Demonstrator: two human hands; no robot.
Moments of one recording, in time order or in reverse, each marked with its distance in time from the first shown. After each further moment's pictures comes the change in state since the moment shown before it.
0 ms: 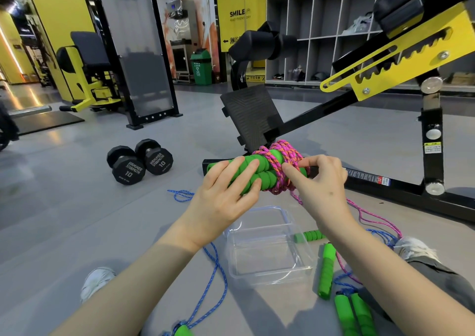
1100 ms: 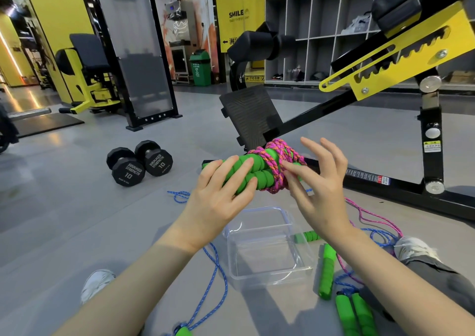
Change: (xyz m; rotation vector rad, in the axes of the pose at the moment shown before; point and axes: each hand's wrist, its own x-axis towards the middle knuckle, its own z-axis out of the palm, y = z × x) left_hand -0.001 -0.002 0.000 -0.020 0.015 -0.048; right_hand 0.010 0.033 0.001 -0.197 0.132 -0.843
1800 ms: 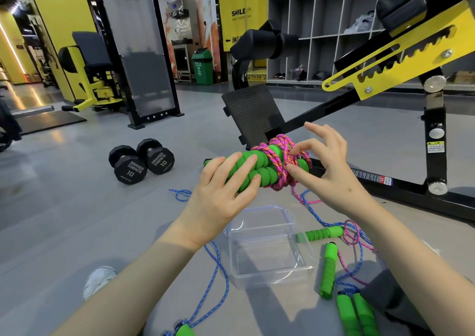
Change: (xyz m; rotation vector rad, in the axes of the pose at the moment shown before) left_hand 0.004 -0.002 -0.004 -0.009 0.003 0.001; right_hand 0.032 -0.003 -0.030 0.256 -0.413 0.340
